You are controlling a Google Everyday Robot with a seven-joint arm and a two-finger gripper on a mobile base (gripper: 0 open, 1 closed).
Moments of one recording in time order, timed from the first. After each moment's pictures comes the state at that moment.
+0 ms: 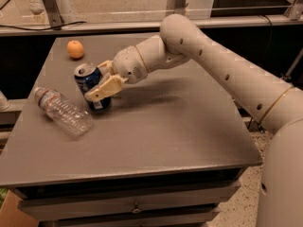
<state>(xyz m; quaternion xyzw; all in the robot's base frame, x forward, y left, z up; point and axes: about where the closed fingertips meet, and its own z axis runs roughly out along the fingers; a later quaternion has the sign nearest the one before) 0.550 0.149 0.866 -0.65 0.50 0.48 0.33</state>
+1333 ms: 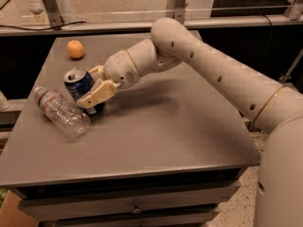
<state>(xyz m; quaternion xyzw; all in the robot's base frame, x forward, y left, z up) 0.530 0.166 0.864 -0.66 0.48 0.49 0.31</state>
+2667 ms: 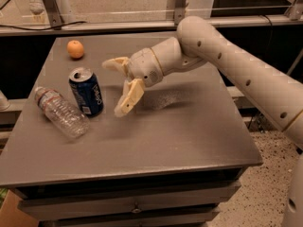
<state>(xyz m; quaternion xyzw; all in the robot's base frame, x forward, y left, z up) 0.536 0.111 0.873 -0.65 0.49 0.46 0.35</state>
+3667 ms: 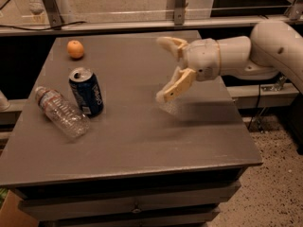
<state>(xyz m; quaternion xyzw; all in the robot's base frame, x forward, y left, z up) 0.548 -0.013 0.930 -0.56 0.53 0.40 0.50</state>
